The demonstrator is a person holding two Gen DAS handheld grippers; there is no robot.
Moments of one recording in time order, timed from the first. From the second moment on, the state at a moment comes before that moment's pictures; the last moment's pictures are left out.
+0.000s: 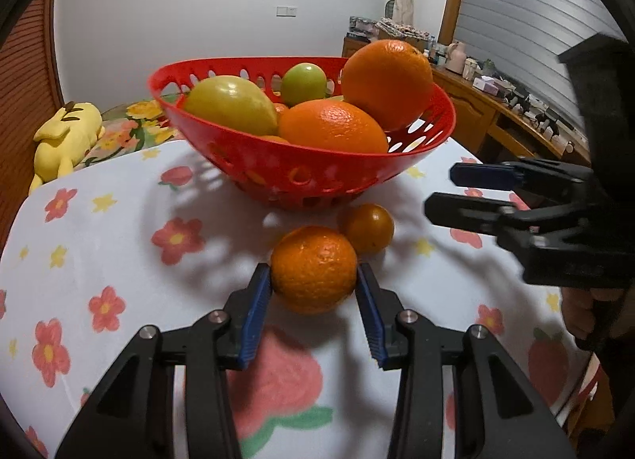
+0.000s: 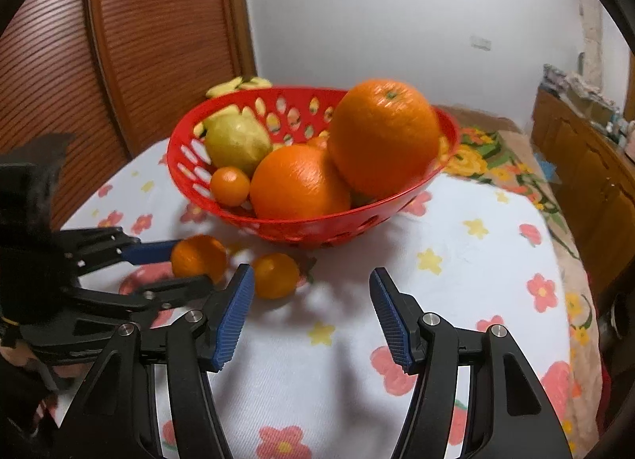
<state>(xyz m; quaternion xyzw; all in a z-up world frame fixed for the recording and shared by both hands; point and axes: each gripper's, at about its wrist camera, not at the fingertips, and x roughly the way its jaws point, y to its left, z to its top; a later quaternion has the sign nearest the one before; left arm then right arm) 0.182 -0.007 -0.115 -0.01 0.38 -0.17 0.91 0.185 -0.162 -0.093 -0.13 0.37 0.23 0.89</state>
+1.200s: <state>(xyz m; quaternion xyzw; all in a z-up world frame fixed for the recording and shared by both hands) 0.132 0.036 -0.075 -0.07 0.31 -0.14 0.94 0.192 -0.143 -0.127 -0.13 0.41 0.26 0.87</state>
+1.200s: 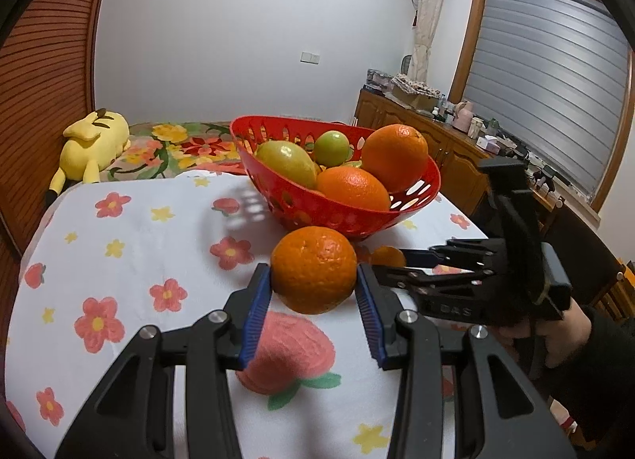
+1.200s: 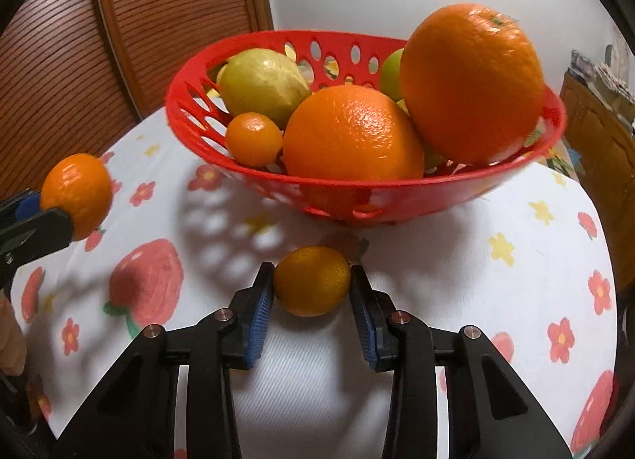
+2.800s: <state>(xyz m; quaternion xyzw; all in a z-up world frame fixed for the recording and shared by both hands) 0.203 0.003 -0.049 -0.04 0.31 -0.15 0.94 0.188 -0.162 -0.055 -0.12 0.31 0.25 0.91</state>
